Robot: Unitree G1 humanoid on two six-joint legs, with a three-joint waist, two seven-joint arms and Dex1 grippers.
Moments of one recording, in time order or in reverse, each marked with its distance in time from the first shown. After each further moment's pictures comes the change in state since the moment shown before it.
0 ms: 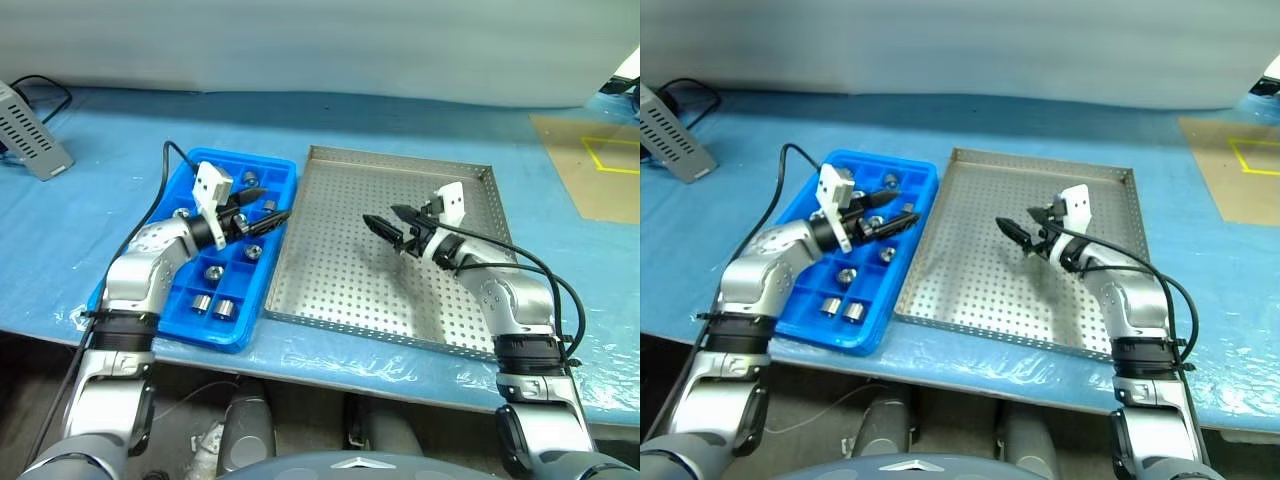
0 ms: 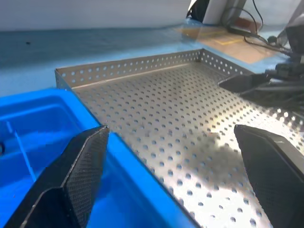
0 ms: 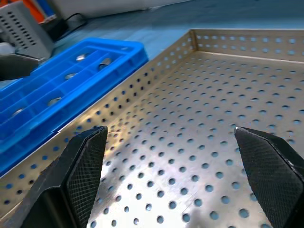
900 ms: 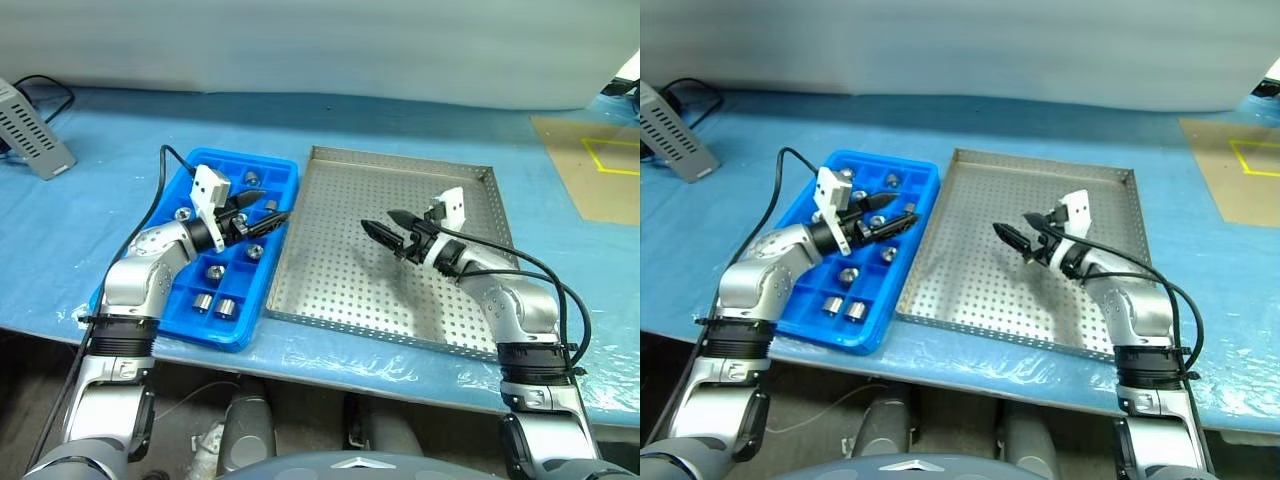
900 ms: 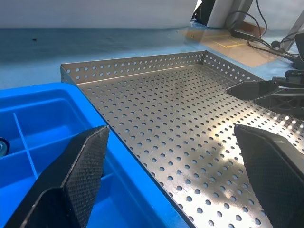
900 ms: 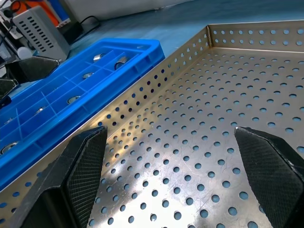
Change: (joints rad) left arm -0.015 -0.037 0.014 -0.013 -0.010 0.006 0.045; right arm 0.019 0.018 -0.005 -0.020 0.037 0.010 -0.020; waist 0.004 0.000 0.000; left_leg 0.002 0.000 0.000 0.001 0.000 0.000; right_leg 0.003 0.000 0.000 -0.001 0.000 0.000
